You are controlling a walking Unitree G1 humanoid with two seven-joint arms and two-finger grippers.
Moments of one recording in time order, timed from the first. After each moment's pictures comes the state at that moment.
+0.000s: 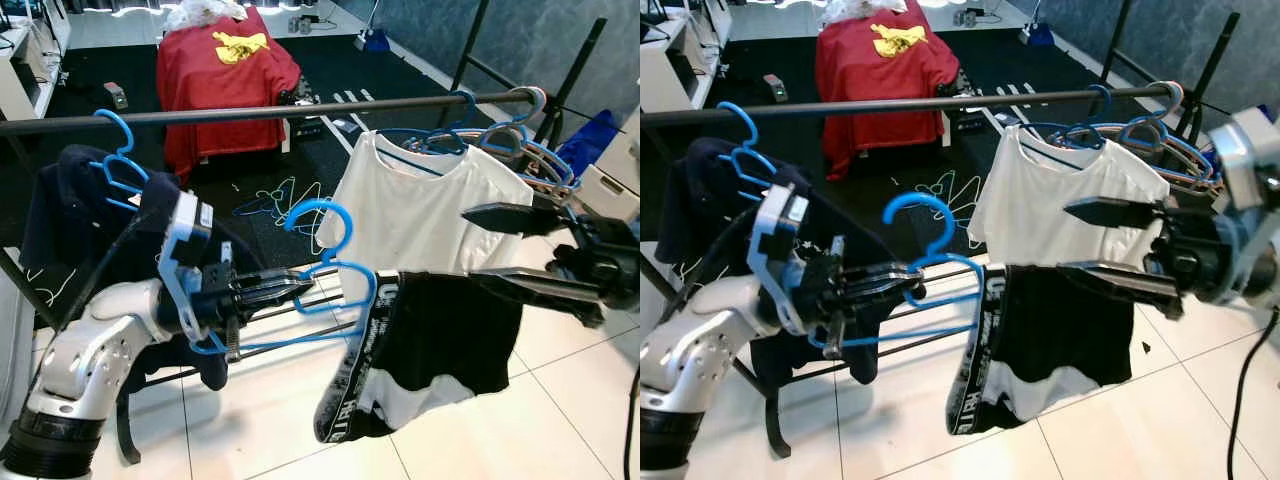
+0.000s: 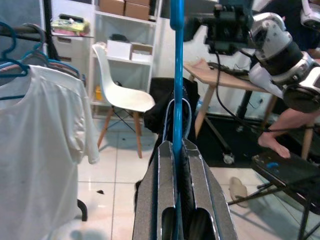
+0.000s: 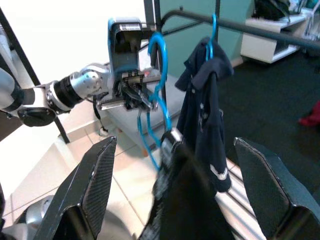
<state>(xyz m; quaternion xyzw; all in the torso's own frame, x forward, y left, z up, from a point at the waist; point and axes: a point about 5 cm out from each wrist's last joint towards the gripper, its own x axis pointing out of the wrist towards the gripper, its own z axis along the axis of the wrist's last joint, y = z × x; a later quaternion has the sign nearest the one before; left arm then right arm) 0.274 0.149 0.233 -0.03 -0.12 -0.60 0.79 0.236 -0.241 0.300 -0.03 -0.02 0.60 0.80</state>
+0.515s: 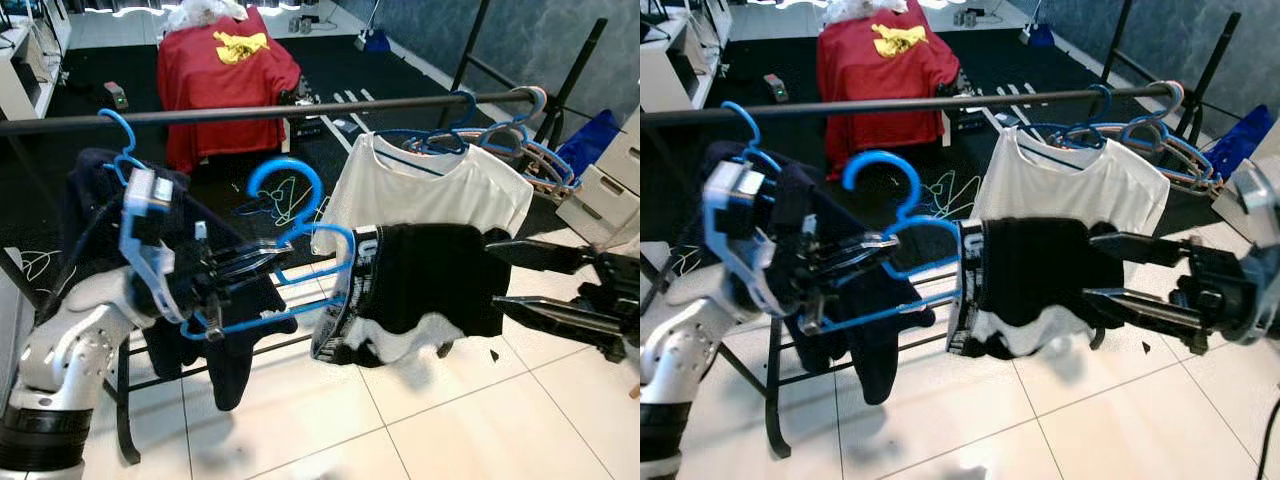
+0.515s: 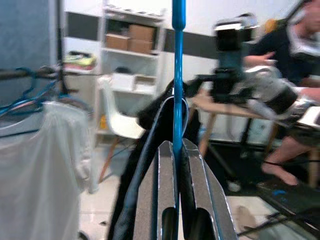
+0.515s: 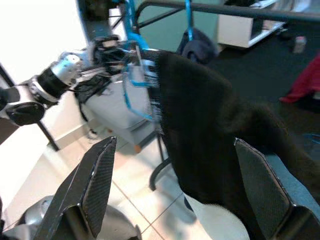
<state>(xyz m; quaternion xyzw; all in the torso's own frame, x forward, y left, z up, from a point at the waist) 0.269 0.167 0.256 -0.05 -0.18 -0.61 0.77 0.220 -0.266 0.287 -0.01 0.00 0.55 0.84</state>
